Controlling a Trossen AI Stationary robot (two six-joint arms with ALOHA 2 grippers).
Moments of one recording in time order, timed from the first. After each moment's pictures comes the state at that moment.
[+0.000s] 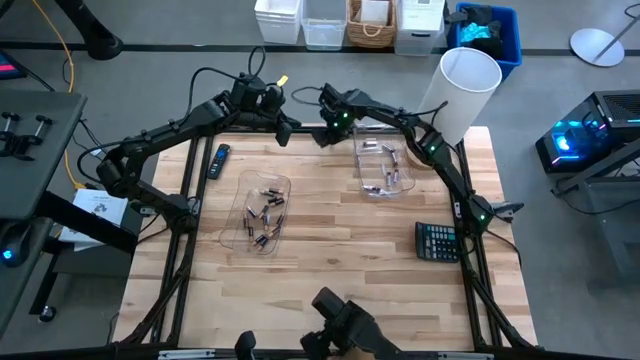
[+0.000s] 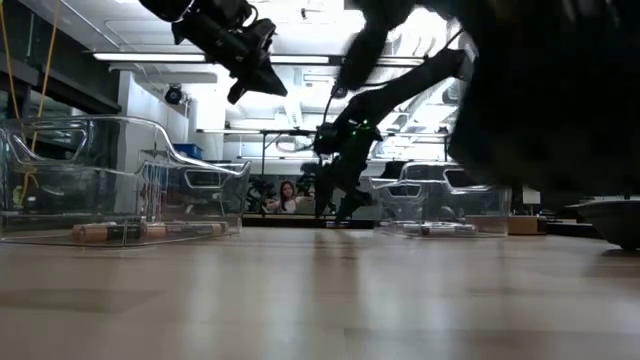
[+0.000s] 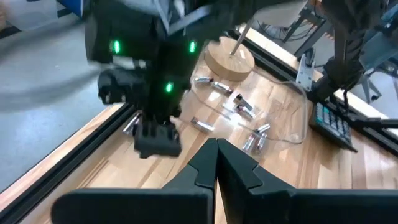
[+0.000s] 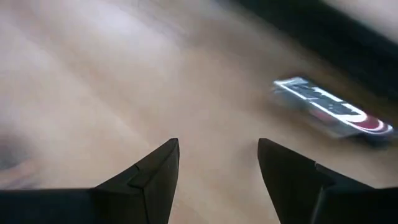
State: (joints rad) left arm 0.67 1.45 1.24 -0.38 0.32 -0.16; right arm -0.68 2.54 2.25 -1.01 -0.33 0.37
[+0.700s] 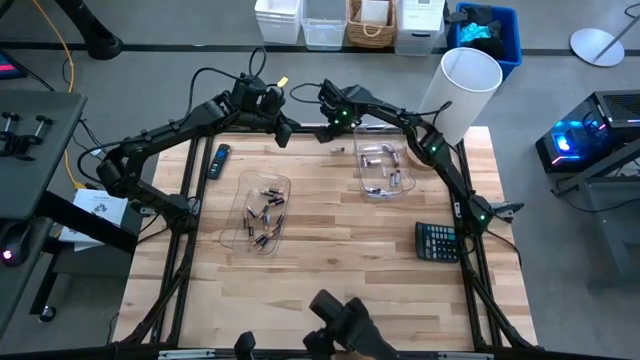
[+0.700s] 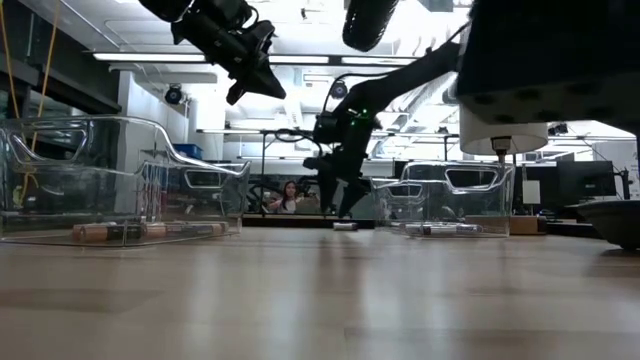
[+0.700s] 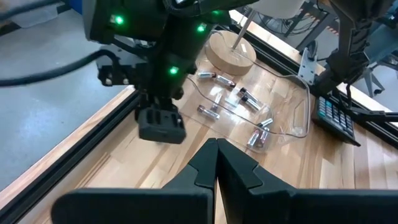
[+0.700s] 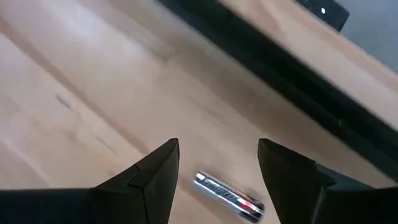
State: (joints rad) left arm 0.67 1.45 1.24 -0.40 0.31 -0.14; right arm -0.67 2.52 2.31 -1.06 -0.19 0.30
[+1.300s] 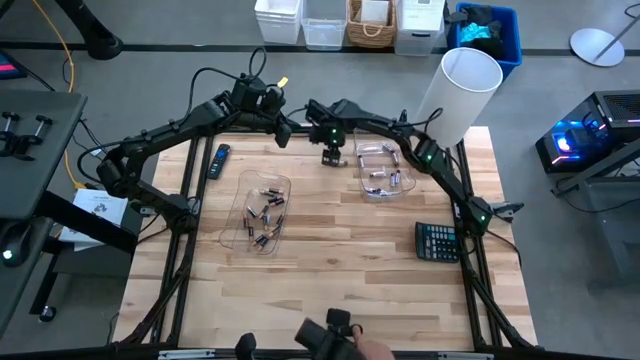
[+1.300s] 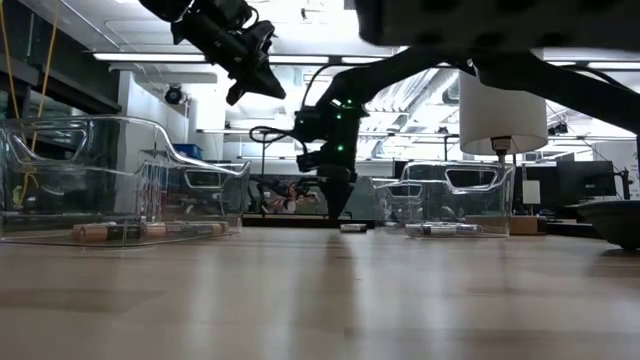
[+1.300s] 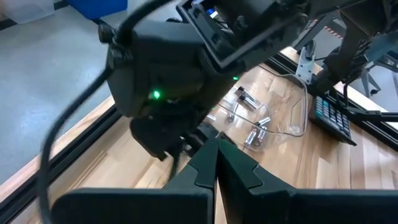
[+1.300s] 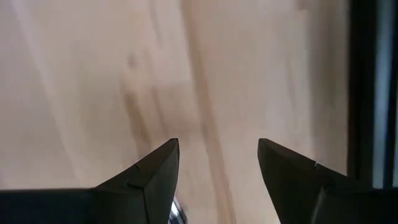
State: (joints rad) left arm 0.67 1.45 1.24 -0.40 0.32 -0.15; right arm -0.54 2.52 2.31 -1.18 0.00 -0.37
